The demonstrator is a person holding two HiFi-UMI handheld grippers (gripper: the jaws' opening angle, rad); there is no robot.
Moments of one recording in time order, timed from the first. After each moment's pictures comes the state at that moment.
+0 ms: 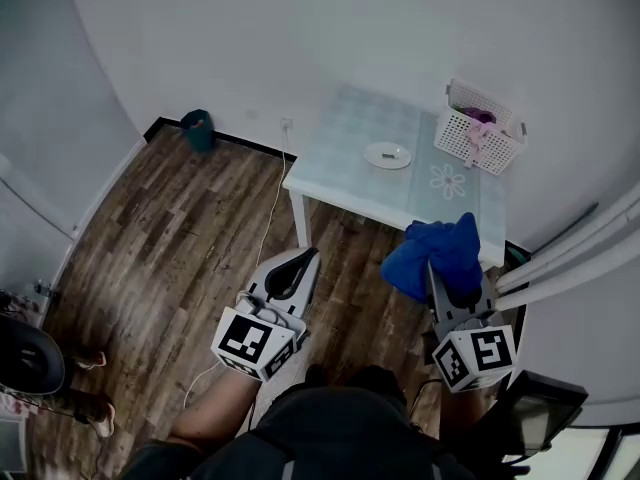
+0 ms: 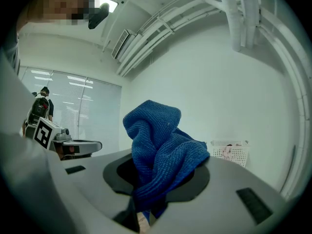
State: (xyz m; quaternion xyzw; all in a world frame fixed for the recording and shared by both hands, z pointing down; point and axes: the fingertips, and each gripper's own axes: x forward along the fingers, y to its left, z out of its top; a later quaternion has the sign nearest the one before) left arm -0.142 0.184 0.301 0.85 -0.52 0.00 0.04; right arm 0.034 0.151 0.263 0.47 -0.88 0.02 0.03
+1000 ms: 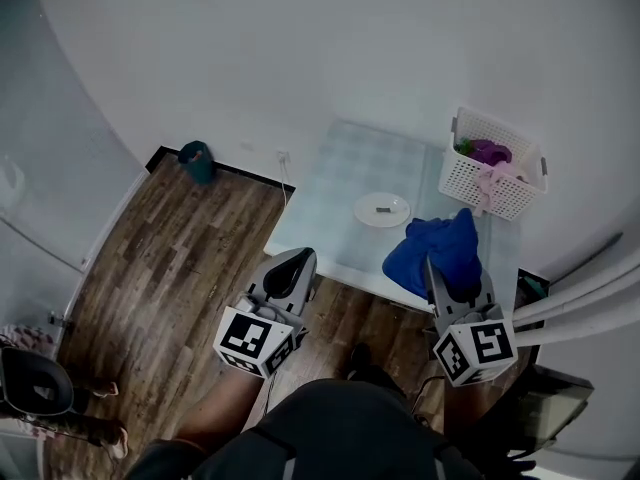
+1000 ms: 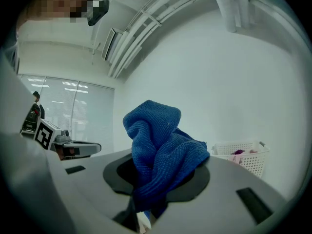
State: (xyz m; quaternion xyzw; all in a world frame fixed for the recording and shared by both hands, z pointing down) left arm -0.131 -0.049 0.296 0.84 -0.54 0.03 0.02; right arm 0.055 -0.085 0.267 0.46 -0.89 0.04 0.00
